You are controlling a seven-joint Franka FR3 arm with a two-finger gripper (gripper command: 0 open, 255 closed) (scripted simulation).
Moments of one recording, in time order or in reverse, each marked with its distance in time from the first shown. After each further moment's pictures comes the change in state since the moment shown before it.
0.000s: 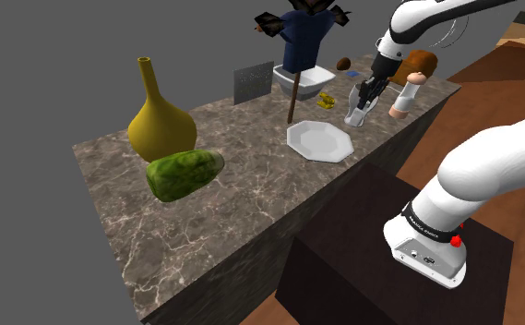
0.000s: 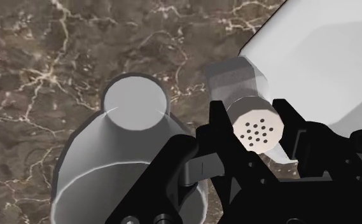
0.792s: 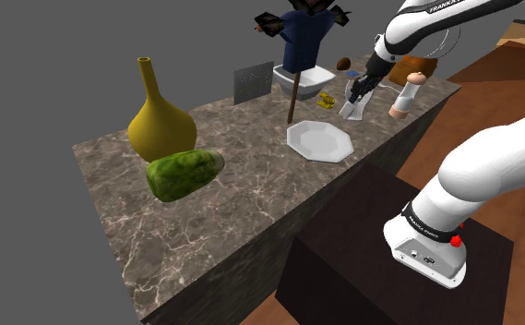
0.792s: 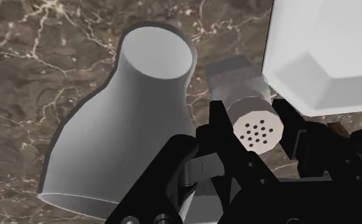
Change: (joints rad) arm 0.013 0.032 -0.014 -0.044 0.007 0.273 -0.013
